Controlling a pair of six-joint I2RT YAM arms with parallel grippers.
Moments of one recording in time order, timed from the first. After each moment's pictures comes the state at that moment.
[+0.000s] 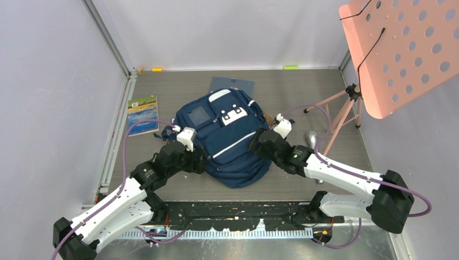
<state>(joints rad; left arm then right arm) -0.72 0.70 0.54 -0.46 -0.09 -0.40 0.88 1.11 0.71 -0.32 0.45 1.03</state>
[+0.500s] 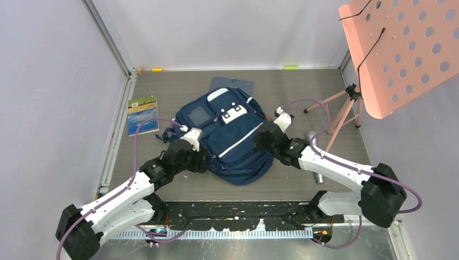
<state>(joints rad) -0.72 0.82 0.50 -0.35 -0.06 -0.39 0.81 1.23 0.77 -0.27 0.44 1.01</state>
